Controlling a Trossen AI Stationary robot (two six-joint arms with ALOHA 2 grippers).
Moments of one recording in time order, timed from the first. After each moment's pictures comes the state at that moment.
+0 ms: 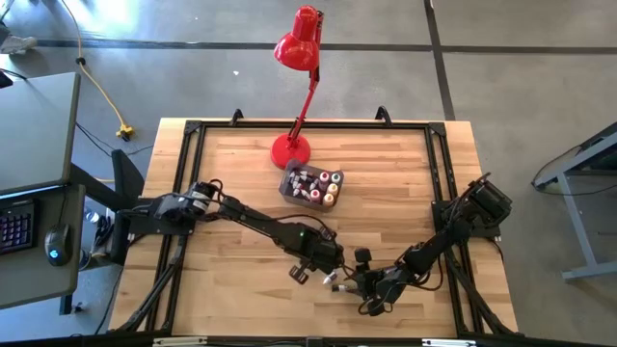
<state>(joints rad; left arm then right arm) -0.29 2.19 1.69 -0.69 -0.09 0.35 0.72 1.84 0.69 0.46 0.43 0.29</state>
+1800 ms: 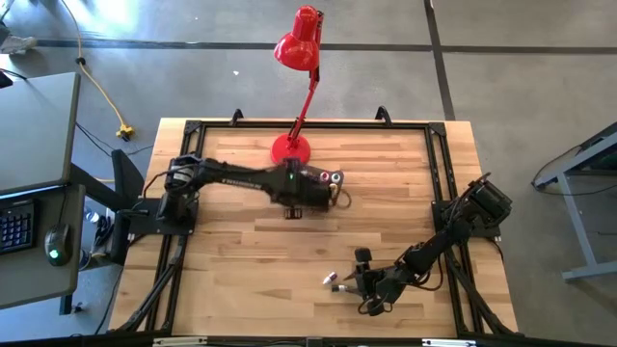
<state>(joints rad) -0.04 1.98 1.69 -1.22 -0.59 -0.08 0.72 1.84 0.68 0.46 0.44 0.31</state>
